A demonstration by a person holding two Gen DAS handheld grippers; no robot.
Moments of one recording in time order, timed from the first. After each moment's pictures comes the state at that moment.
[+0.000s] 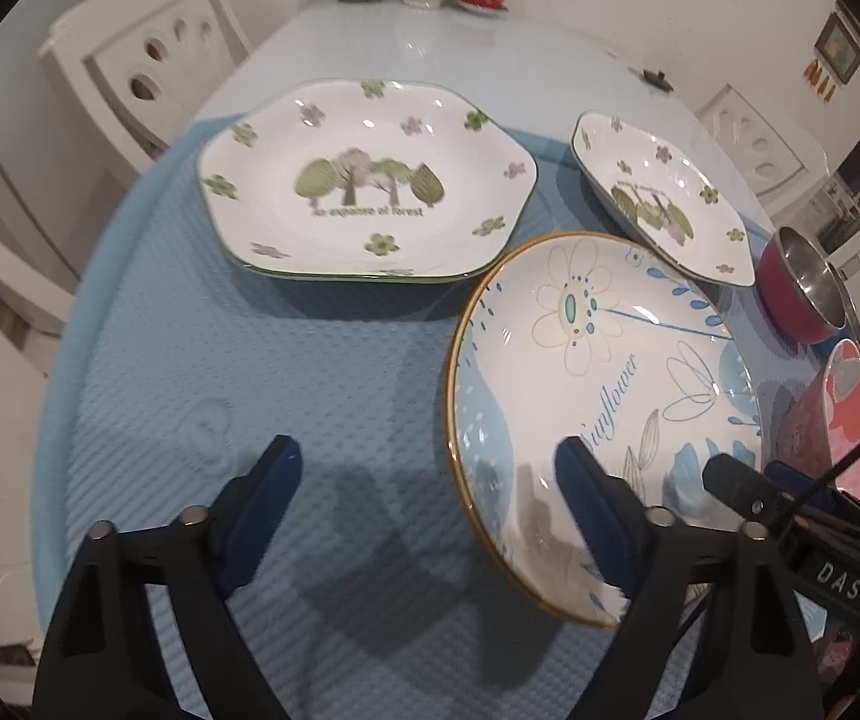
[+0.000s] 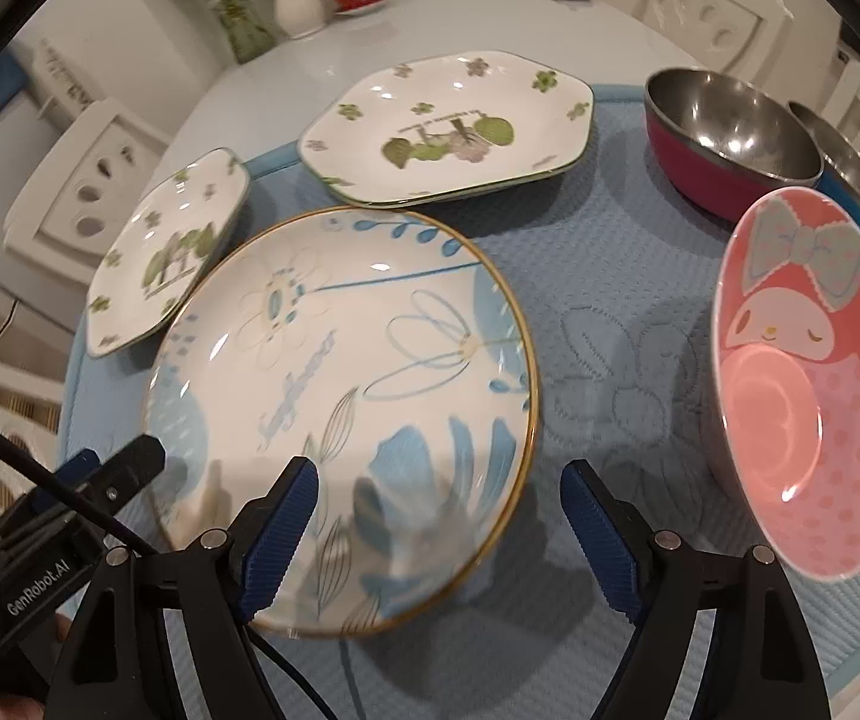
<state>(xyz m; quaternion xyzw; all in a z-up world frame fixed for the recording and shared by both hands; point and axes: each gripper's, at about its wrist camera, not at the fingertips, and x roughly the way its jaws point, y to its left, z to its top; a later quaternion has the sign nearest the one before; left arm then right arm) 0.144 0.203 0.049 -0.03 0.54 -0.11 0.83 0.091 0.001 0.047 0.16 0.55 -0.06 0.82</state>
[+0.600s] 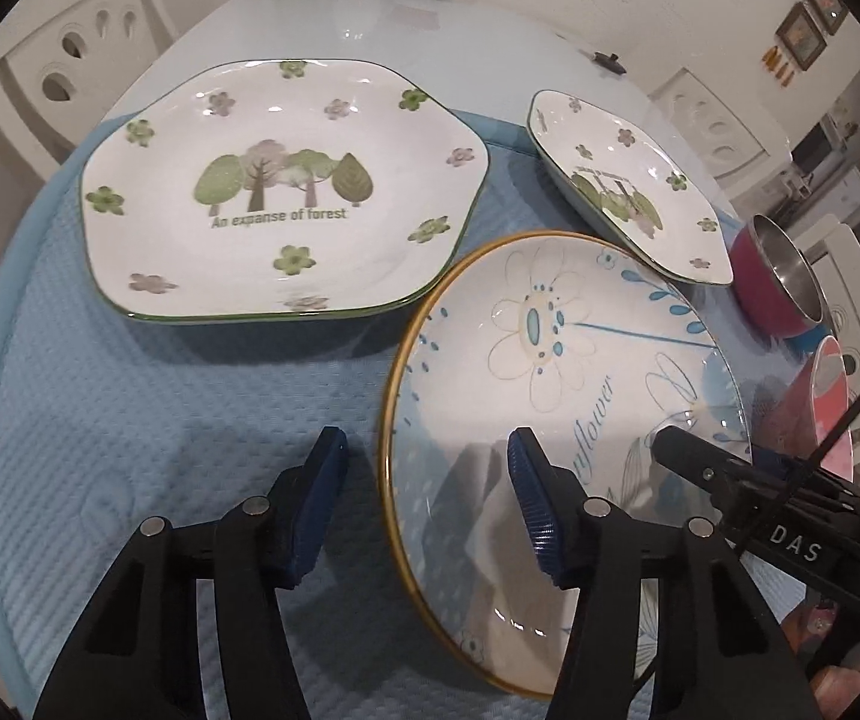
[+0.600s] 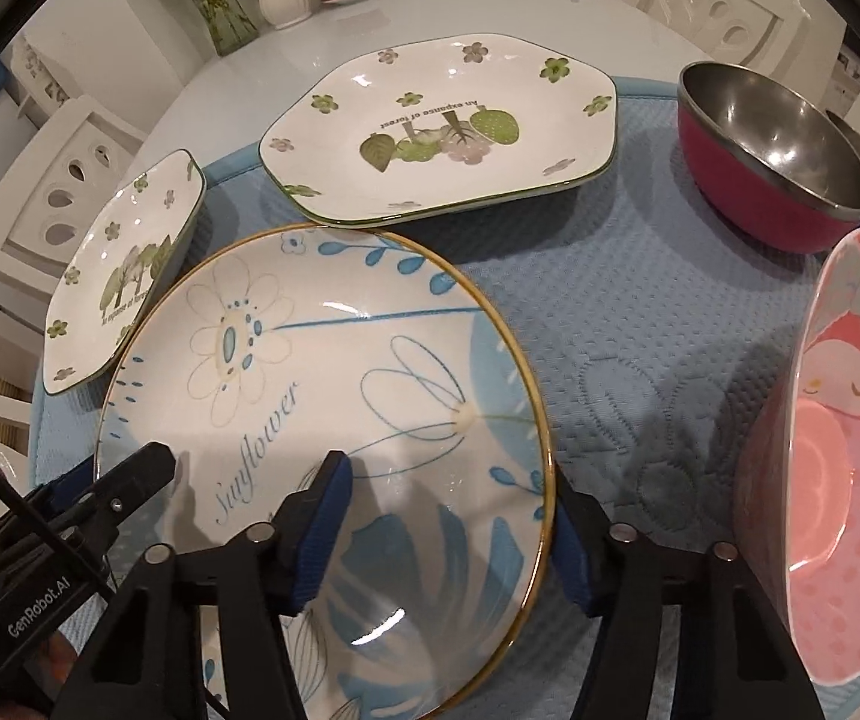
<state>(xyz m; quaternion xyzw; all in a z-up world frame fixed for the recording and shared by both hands) 0.171 0.187 0.025 -0.04 0.54 -0.18 0.82 0.121 -0.005 0.028 0.15 0.55 -0.05 0.82</state>
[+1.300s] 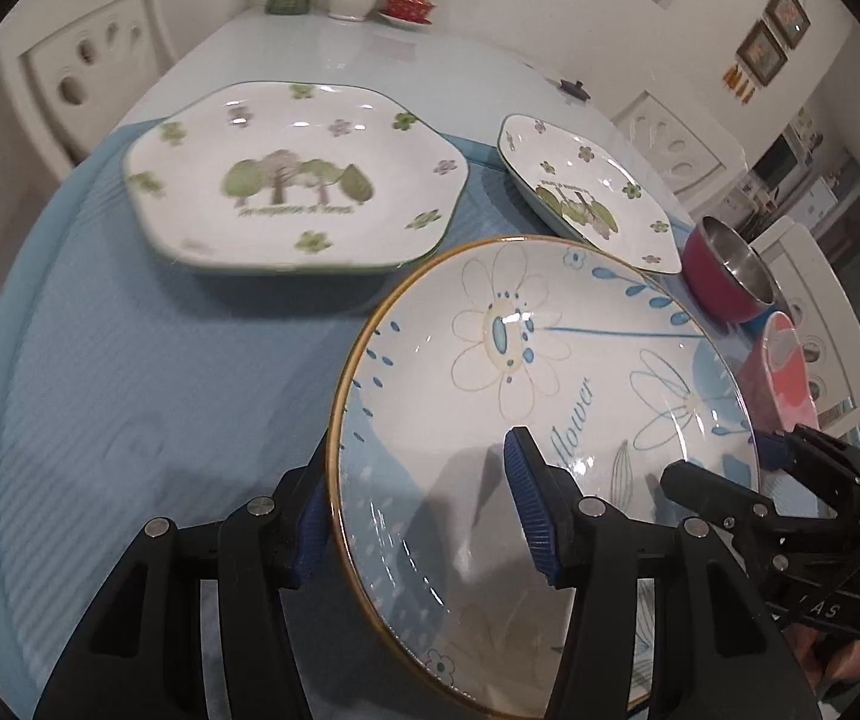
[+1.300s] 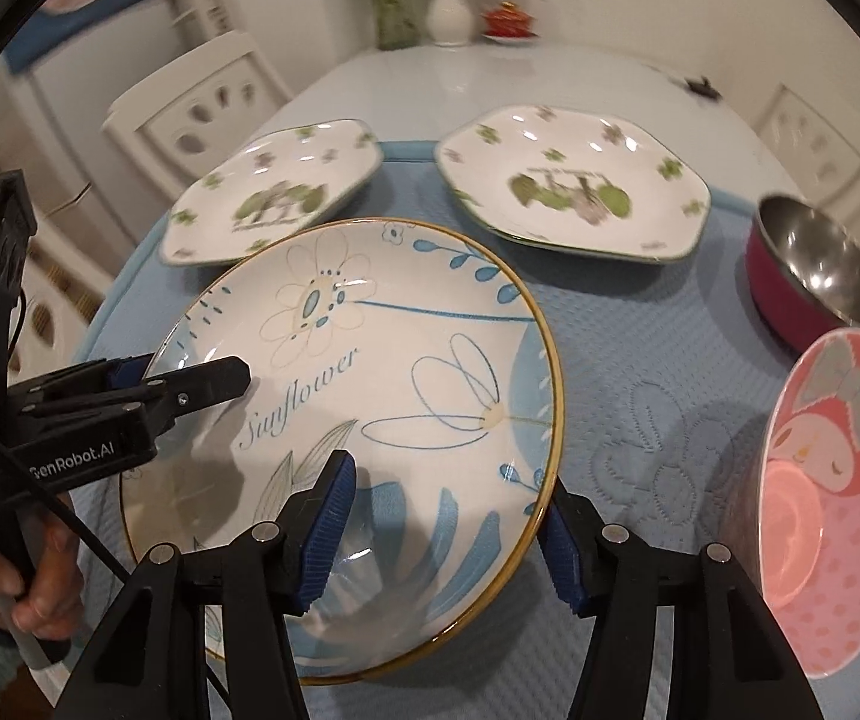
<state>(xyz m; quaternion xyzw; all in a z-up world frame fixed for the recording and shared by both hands) 0.132 0.223 0.040 -0.07 0.51 -0.21 0.83 0.071 0.036 0.064 0.02 0.51 0.08 0.86</state>
